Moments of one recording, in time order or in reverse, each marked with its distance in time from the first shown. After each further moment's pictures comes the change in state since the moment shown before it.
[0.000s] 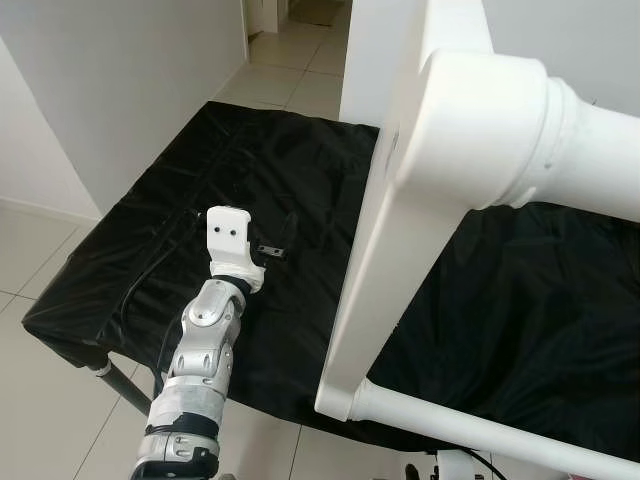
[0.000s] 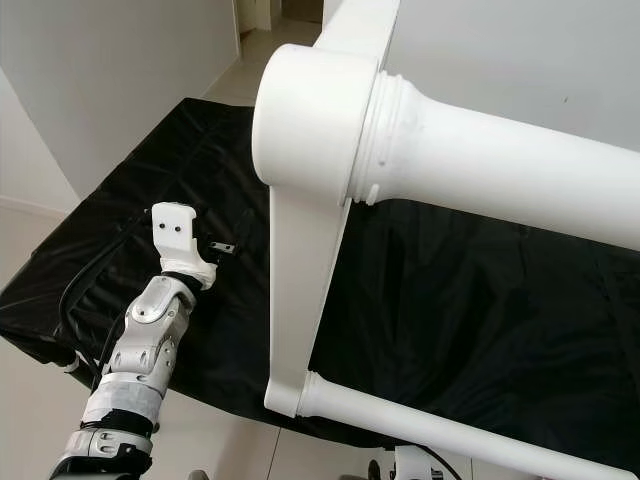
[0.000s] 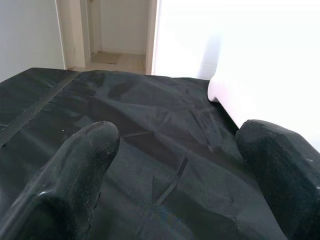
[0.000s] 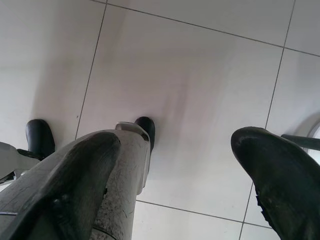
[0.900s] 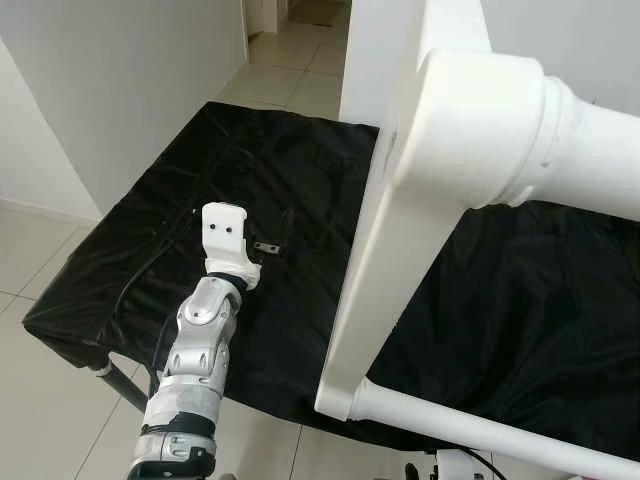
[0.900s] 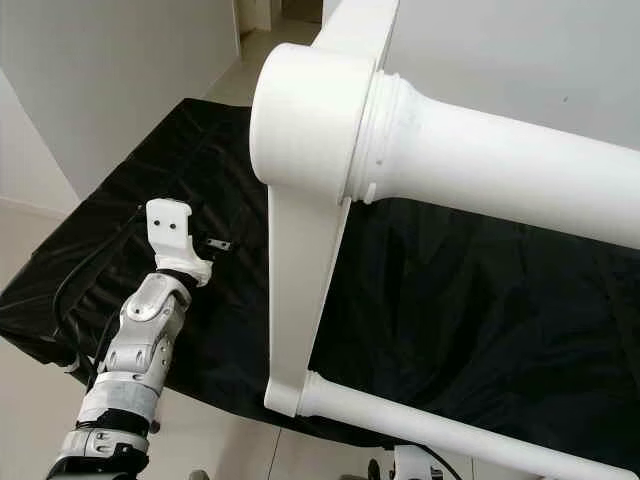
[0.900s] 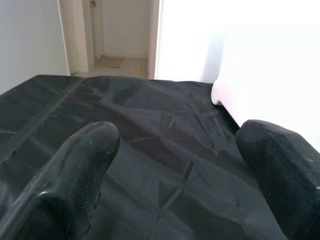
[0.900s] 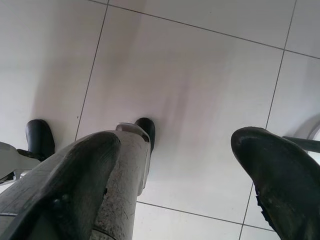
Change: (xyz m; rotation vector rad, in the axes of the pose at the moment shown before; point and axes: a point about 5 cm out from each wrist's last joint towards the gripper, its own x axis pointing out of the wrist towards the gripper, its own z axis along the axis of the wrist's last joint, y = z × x) left arm -0.001 0.004 0.003 0.023 -0.007 0.004; right arm 0.000 0.001 0.001 -0.009 -0.005 0.006
